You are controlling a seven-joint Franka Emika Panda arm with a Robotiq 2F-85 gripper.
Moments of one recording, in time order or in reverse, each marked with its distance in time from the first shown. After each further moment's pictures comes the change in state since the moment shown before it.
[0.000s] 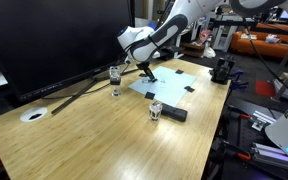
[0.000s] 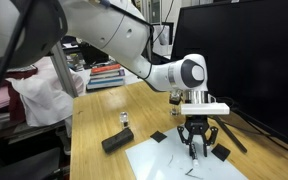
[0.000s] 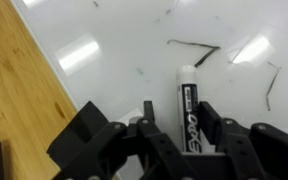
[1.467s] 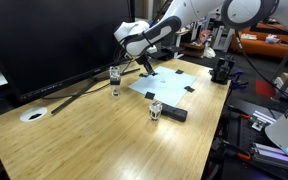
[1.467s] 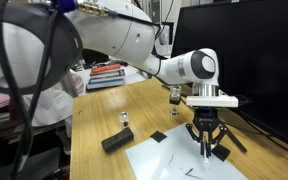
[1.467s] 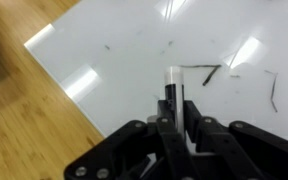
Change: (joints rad) arm -0.009 0.111 0.008 0.258 -0.009 -0.232 0.089
